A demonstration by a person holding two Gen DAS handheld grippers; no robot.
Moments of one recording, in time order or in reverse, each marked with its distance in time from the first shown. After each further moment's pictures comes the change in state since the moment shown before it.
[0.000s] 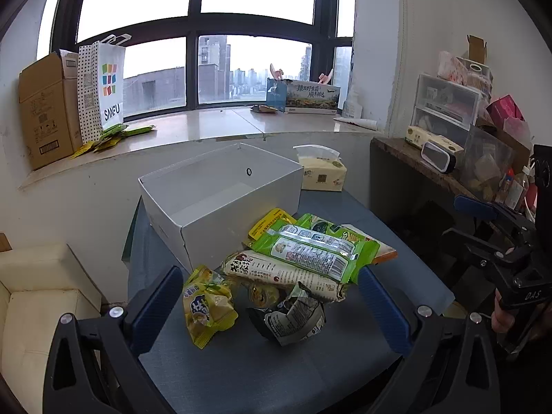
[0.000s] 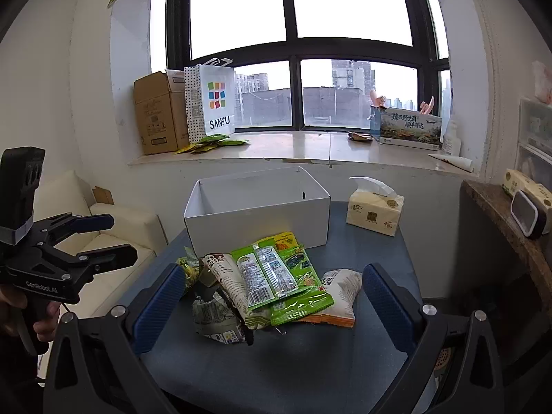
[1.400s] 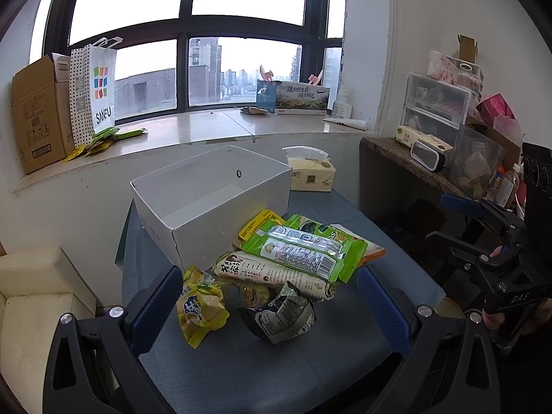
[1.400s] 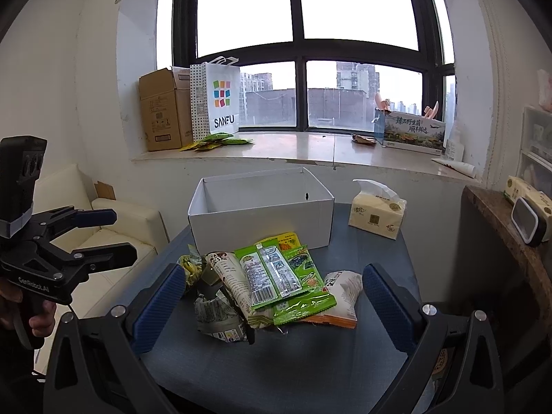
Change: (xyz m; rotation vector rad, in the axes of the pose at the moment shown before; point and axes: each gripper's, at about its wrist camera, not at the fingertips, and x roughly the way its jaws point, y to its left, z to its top) left arm -0.008 -0.006 0.002 0.018 -0.003 -0.036; right arm -0.001 0.005 -0.001 -0.024 -0.002 0.006
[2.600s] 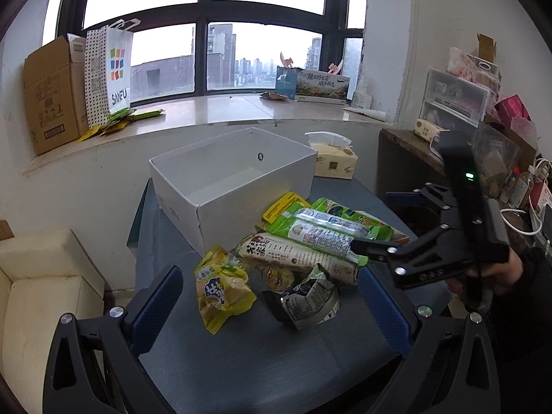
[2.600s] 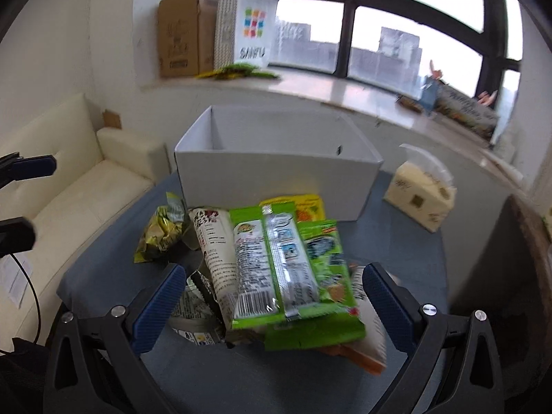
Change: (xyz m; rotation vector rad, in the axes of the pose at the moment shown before) left arm 0.010 0.030 -0.015 -0.049 0.054 0.053; right arm 0.134 0.008 0.000 -0.176 0.279 0.096
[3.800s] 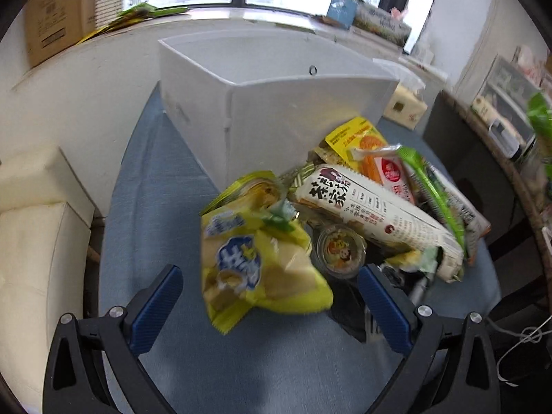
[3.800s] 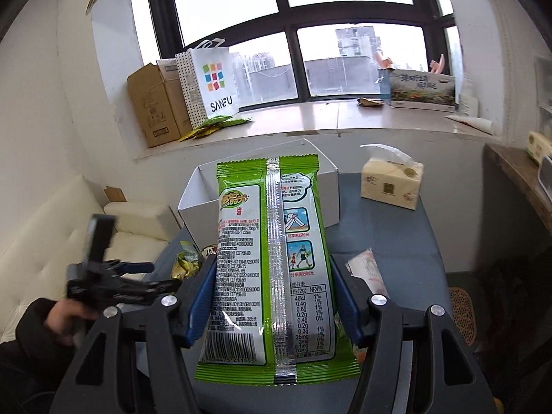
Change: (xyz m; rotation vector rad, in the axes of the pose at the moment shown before) left arm 0.143 0.049 -0.029 -0.160 0.292 0.049; right arm -0.092 -0.038 -0.032 0.288 -0.186 0.035
